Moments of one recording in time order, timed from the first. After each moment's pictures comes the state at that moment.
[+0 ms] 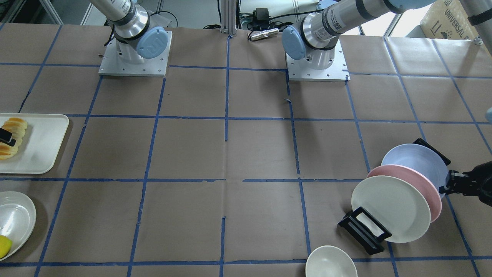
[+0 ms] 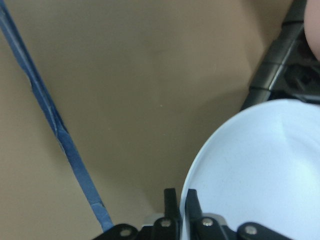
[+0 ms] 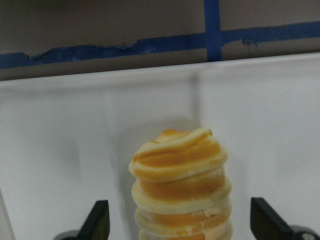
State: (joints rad) left arm -0.88 -2.19 -1.38 -1.31 1.46 1.06; right arm 0.73 -1.16 1.83 -2.12 -1.60 -0.75
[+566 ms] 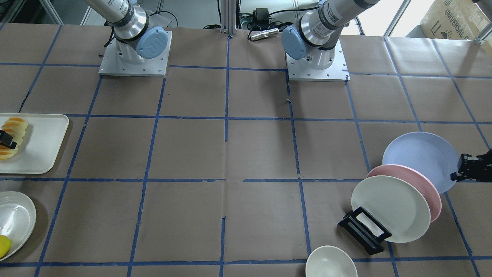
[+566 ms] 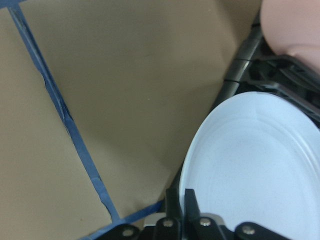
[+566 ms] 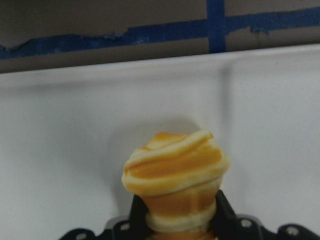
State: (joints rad) left arm -0.88 -2.07 -1.38 -1.43 1.46 1.06; right arm 0.73 -1.14 1.83 -2.13 -1.61 -0.76
